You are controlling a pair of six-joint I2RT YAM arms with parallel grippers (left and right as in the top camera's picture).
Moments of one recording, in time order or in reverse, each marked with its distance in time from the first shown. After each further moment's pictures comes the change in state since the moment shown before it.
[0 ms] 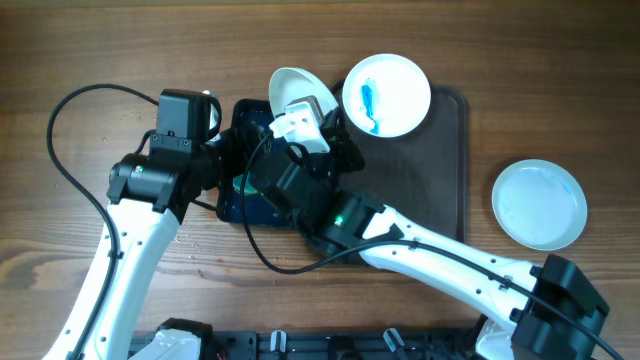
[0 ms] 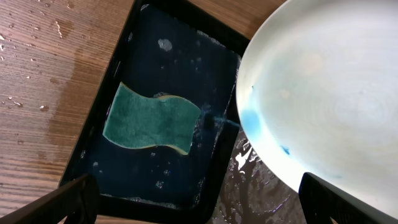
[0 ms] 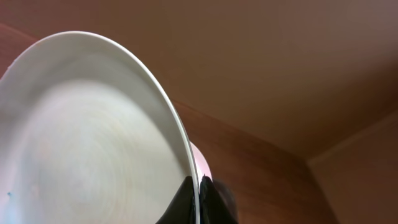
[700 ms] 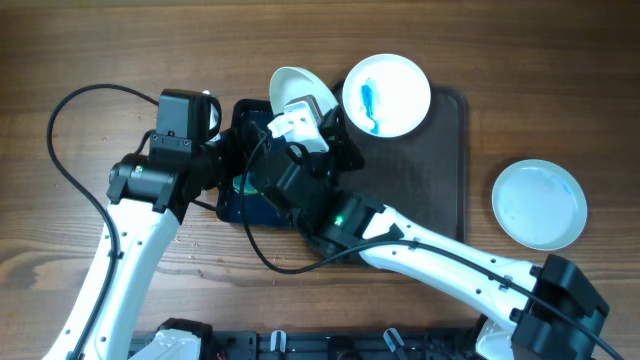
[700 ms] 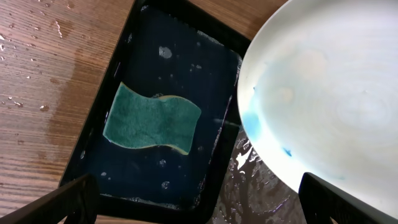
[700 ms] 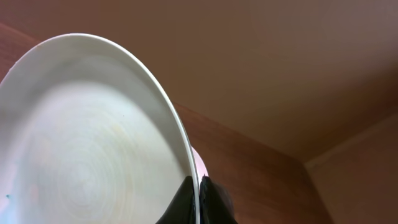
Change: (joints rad) left arm 0.000 0.000 0.000 0.000 0.000 0.000; right arm 0.000 0.000 0.000 0.018 0.004 -0.030
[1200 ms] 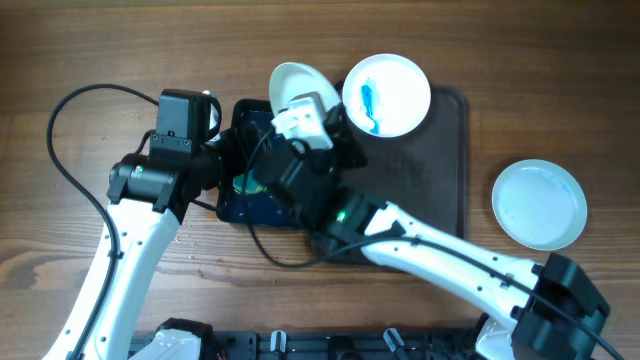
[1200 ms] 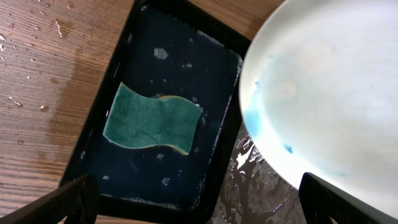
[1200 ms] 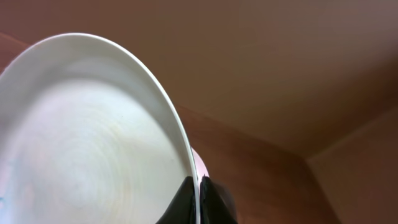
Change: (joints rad) left arm 0.000 0.000 0.000 0.000 0.000 0.000; right arm -0.031 0.000 0.002 -0.011 -0.001 0.051
